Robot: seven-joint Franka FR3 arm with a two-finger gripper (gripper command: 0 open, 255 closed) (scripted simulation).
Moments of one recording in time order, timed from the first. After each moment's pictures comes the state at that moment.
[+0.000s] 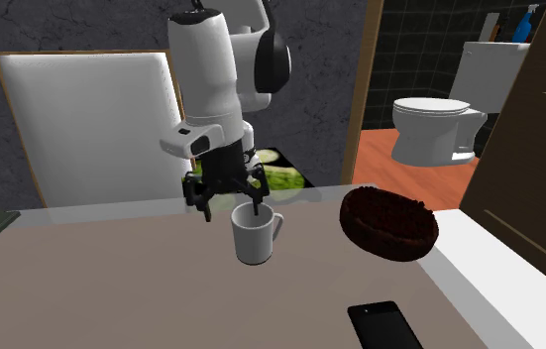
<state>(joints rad) -0.06 0.10 -0.24 -2.08 0.11 2.16 -0.12</state>
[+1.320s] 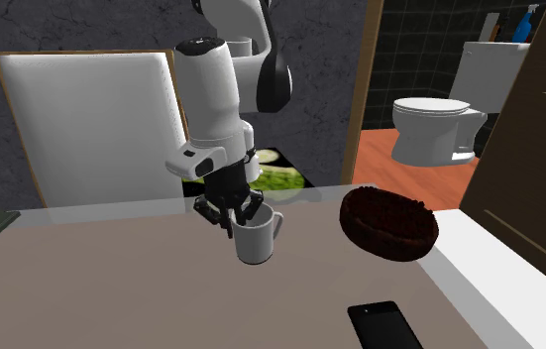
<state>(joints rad) -0.06 0.15 -0.23 -2.11 0.13 2.24 -0.14</state>
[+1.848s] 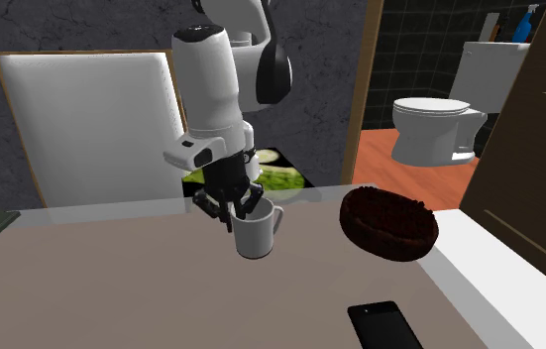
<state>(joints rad) -0.06 0.12 -0.24 -2.10 0.12 2.21 -0.13</state>
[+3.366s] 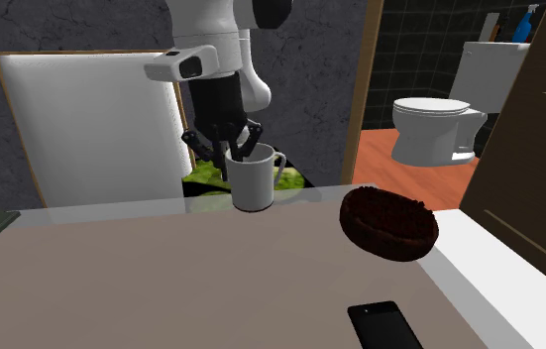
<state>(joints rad) -0.06 0.02 -0.24 -1.91 0.08 1.92 -0.08</state>
